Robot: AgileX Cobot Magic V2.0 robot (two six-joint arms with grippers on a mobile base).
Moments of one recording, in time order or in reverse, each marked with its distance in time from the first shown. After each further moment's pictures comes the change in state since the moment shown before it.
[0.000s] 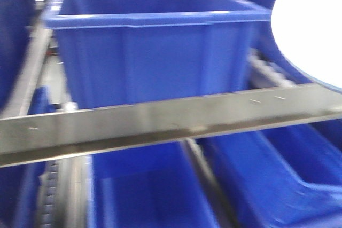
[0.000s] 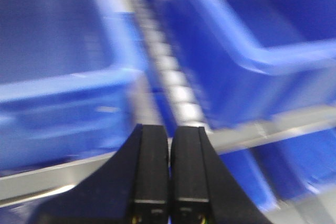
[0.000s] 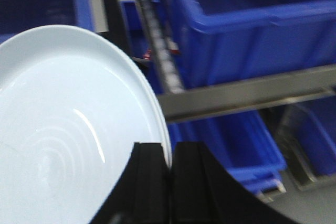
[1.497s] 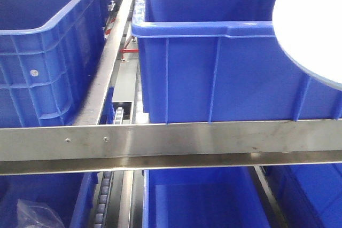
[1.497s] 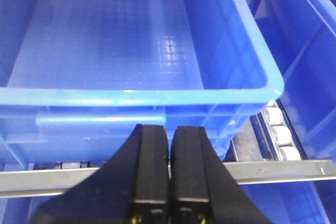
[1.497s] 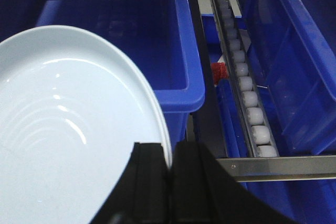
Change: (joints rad) left arm 0.000 0.000 0.000 0.000 0.000 0.000; right arm 0.000 0.000 0.000 0.000 0.000 0.000
